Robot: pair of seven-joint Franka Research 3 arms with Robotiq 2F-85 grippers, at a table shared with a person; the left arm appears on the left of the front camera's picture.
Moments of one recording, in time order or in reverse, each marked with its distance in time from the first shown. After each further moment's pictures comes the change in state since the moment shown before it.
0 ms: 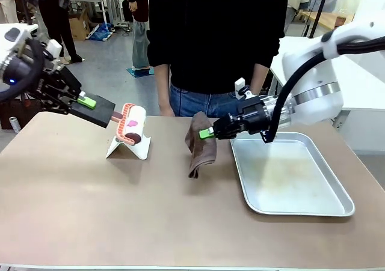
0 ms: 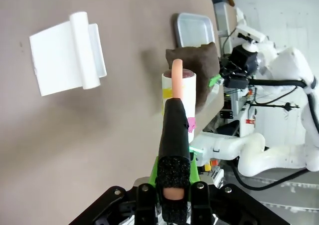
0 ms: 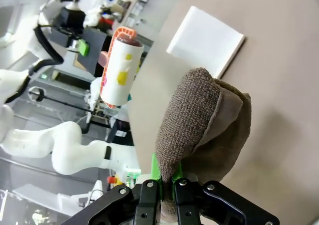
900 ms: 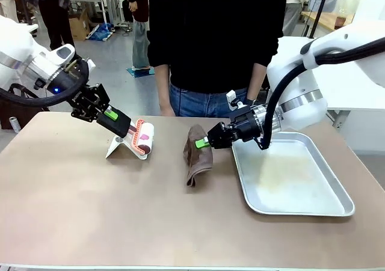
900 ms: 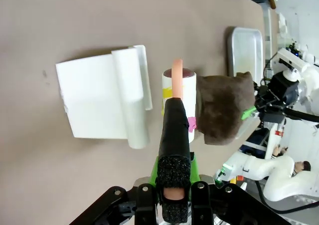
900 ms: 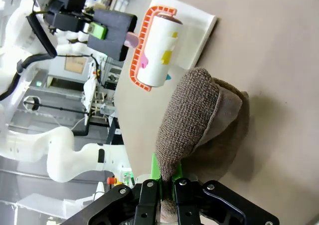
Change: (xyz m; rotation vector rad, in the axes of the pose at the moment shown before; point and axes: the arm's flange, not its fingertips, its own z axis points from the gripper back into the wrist) left arm 0.072 0.034 -0.061 0.181 0.041 0.065; right arm 0.001 -0.034 -0.014 -0.030 0.041 -0.114
